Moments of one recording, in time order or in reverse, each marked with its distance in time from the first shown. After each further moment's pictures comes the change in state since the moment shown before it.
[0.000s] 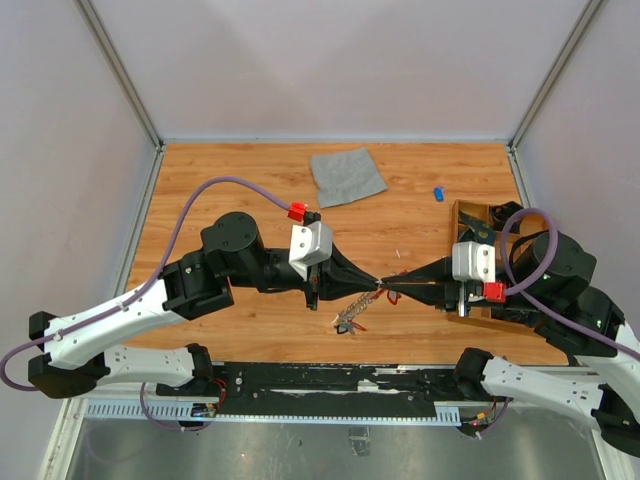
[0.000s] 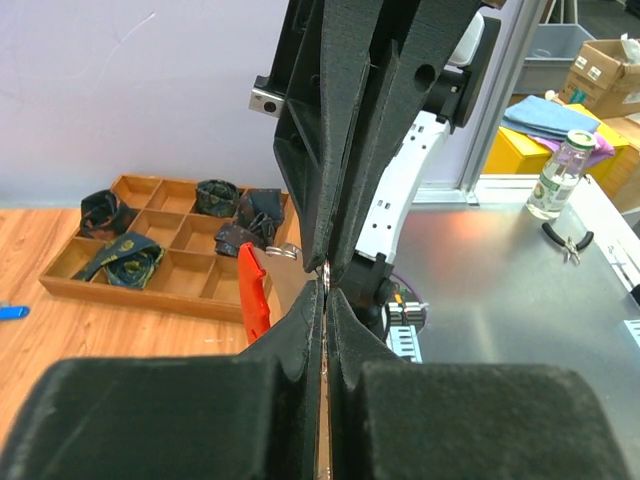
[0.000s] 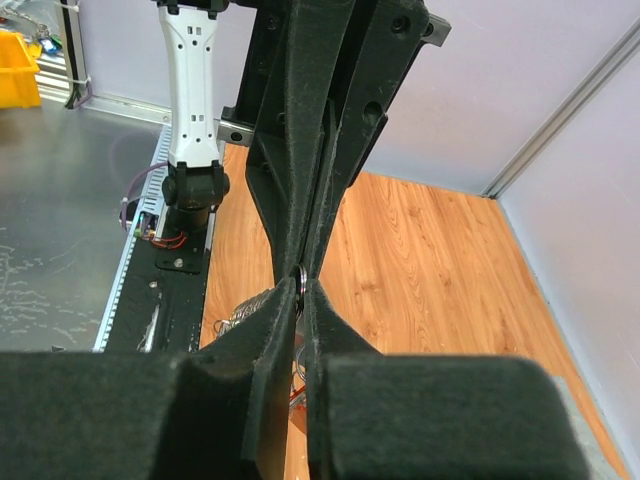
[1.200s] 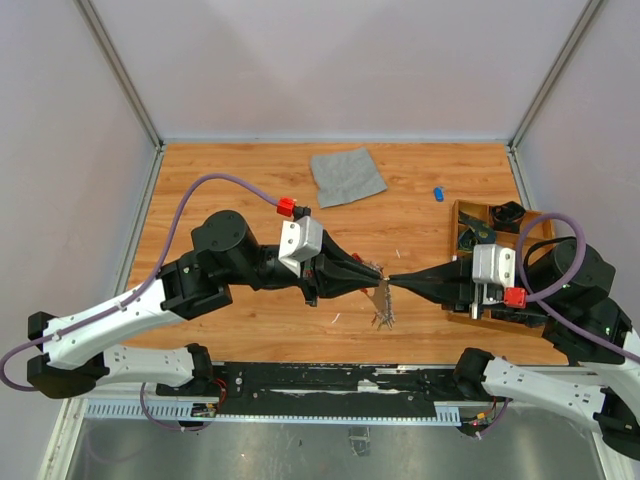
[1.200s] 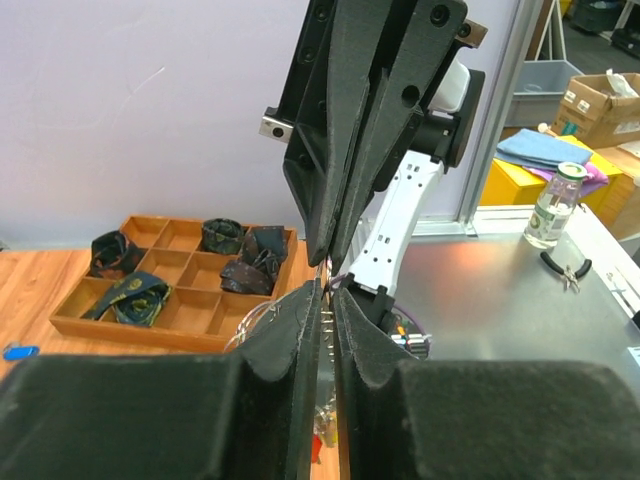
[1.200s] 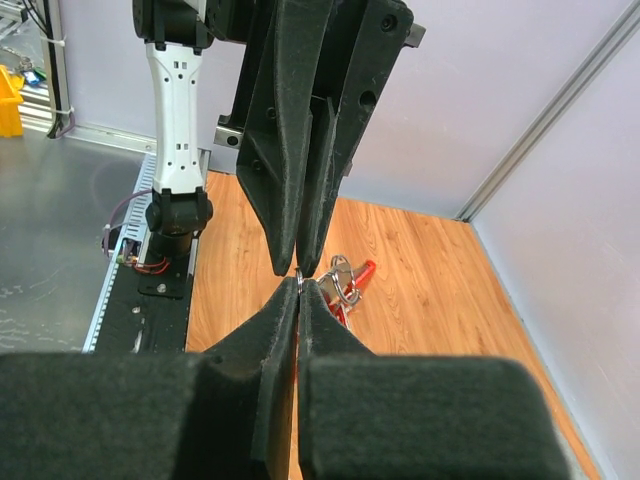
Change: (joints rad) left arm 0.000 -0.006 0.000 0.082 0.008 -0.011; right arm 0.000 -0.042 -0.020 0.066 0.025 0.015
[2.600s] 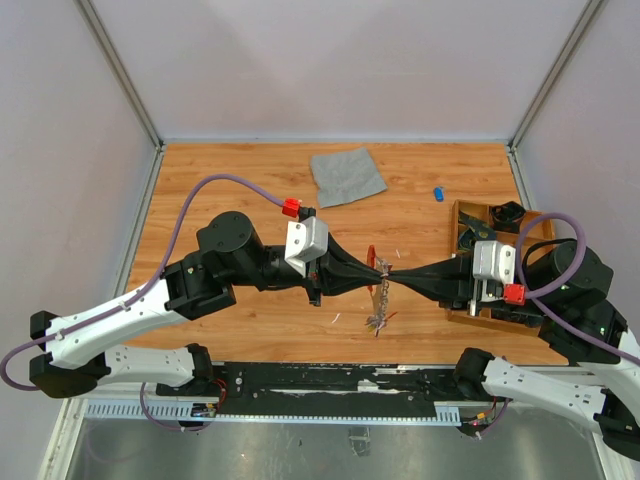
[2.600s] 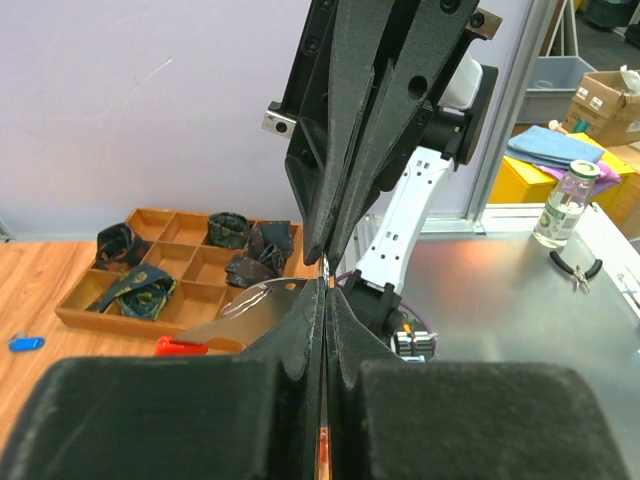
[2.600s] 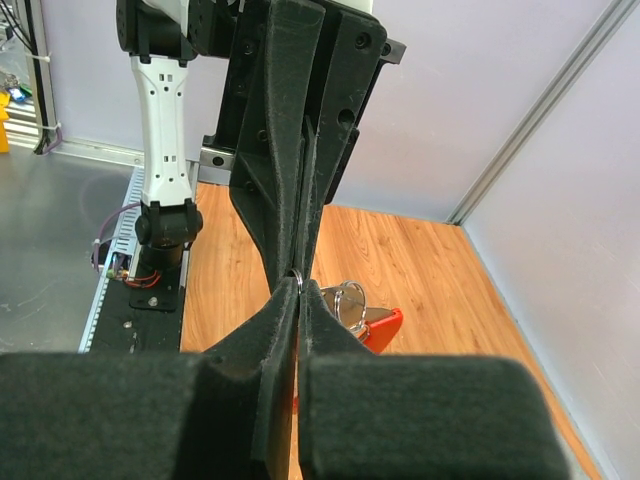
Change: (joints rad) left arm 0.000 0.013 -0.002 0.002 -0.030 0.001; right arm 0.000 -0.013 -0.032 0.057 0.019 0.025
